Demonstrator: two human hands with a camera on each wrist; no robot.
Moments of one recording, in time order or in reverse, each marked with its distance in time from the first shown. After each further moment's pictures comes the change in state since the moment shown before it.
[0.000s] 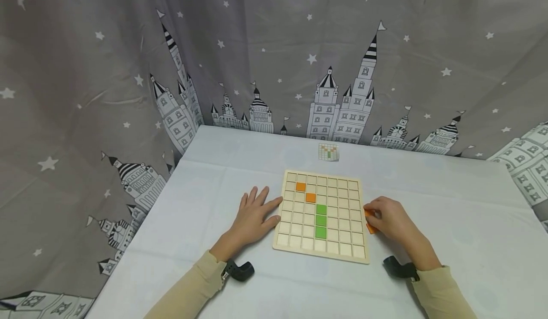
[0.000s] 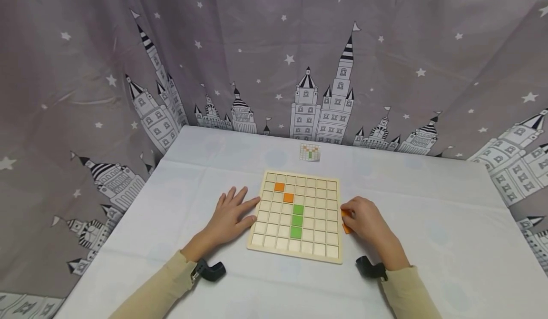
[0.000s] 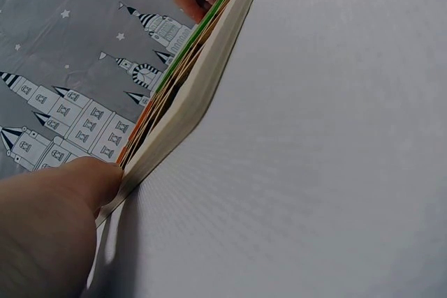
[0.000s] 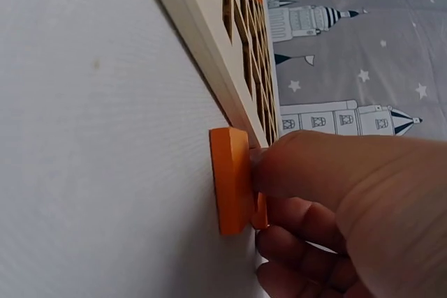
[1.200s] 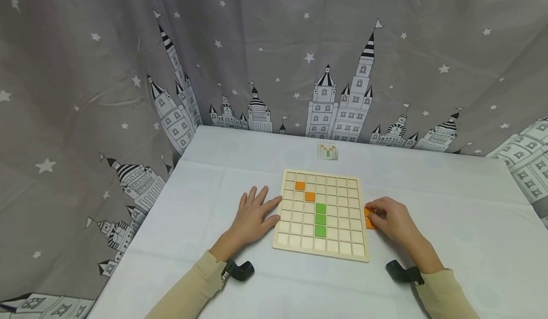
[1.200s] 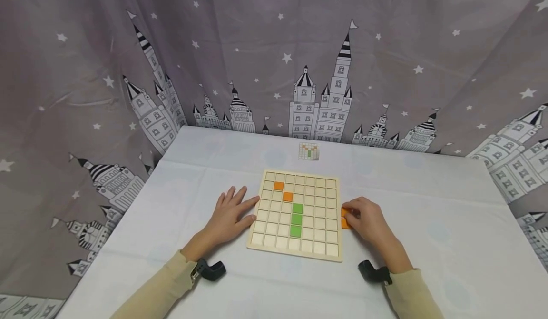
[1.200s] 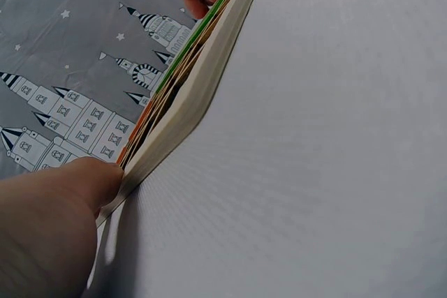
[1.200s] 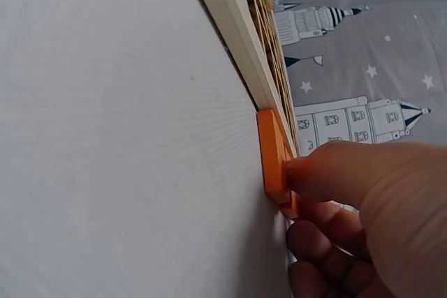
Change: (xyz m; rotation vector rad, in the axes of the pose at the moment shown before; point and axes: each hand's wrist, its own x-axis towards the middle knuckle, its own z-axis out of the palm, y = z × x) left_hand 0.000 0.000 -0.001 0.012 -0.012 -0.002; right_hand -0.014 0.007 0.007 0.065 0.131 0.000
